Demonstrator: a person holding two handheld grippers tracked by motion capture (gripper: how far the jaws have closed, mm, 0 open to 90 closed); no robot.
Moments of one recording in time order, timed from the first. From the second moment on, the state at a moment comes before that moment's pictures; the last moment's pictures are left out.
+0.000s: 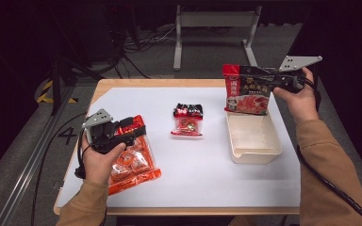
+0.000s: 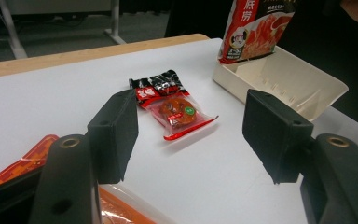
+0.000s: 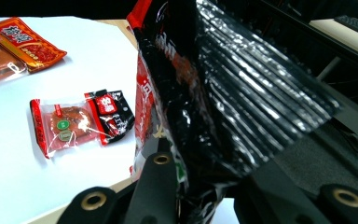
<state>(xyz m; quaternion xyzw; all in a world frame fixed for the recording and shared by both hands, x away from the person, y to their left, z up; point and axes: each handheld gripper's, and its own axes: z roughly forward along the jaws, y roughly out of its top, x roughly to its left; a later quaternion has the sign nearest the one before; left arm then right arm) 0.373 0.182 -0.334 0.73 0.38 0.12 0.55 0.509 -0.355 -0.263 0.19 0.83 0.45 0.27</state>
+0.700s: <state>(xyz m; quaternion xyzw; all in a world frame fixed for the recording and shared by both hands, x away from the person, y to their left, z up) 0.374 0.181 -0.336 0.74 0.38 0.12 0.55 0.511 -0.370 -0.284 0.22 0.81 0.48 0.25</state>
